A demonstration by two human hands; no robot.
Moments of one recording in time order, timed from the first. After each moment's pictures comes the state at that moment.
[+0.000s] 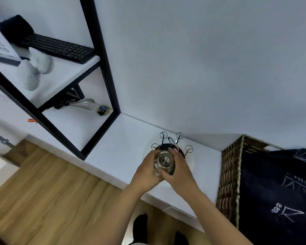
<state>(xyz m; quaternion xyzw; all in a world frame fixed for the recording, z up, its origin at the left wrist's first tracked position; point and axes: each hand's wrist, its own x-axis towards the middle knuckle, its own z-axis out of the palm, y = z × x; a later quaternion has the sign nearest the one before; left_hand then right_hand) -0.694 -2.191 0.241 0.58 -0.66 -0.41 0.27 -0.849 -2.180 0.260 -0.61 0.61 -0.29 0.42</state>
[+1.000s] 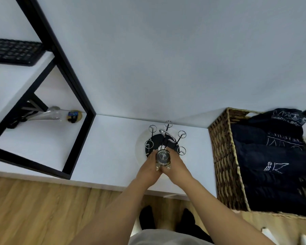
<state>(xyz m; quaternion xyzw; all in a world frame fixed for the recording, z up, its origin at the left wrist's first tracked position) -0.687 -2.235 0.160 0.53 -0.68 -0.50 0.09 -0.825 -2.198 0.196 -0.50 0.73 -0.21 0.41</state>
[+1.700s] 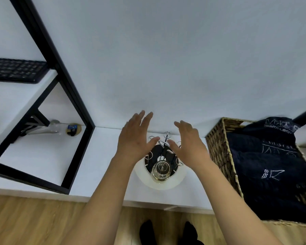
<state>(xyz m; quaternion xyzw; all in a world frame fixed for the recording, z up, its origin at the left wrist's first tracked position) -0.660 -2.316 0.333 0.49 -0.84 -0.18 0.16 -0.852 -2.237 0.334 -0.61 0.75 -0.18 0.16</state>
